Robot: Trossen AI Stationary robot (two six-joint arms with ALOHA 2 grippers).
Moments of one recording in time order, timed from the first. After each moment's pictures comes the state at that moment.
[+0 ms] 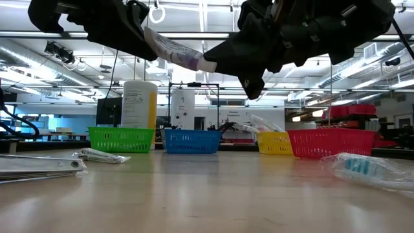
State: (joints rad) left arm -0.49 1.39 0.86 -0.21 -0.57 0.11; right arm 0.22 1.73 0.75 0.69 -0.01 0.38
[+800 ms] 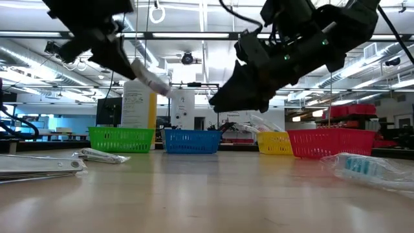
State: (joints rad) left arm -0.41 1.32 0.86 -0.62 -0.82 -0.17; right arm 0.13 1.73 0.75 0.51 0.22 0.32
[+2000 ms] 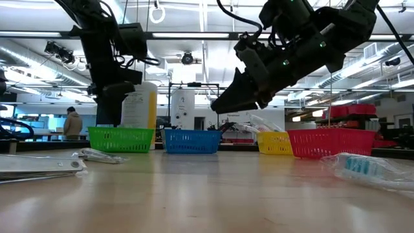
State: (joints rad) left arm 0.36 1.29 0.74 -0.67 -0.32 -0.32; right arm 0.11 1.73 0.75 0.48 0.29 0.19
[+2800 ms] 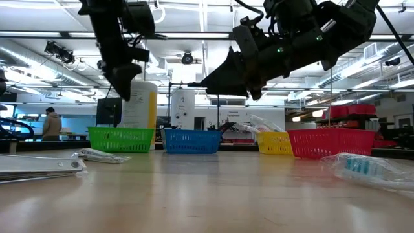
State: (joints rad) left arm 0.35 1.29 0.95 -0.85 -0.51 -0.23; right arm 0.11 1.73 0.75 0.66 0.29 0.22
